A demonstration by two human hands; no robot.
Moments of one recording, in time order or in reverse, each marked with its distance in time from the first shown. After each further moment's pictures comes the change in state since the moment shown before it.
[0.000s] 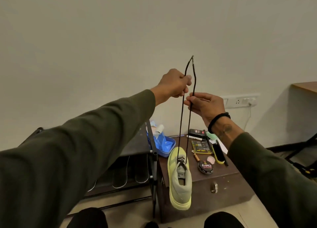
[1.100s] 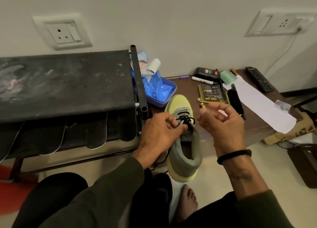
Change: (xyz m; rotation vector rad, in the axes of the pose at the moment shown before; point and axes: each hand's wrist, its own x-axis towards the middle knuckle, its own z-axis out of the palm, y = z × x) left_hand -0.112 -0.258 0.159 0.101 -0.066 -0.467; right_hand -0.039 0.217 -0.058 -0.198 0.206 0.249
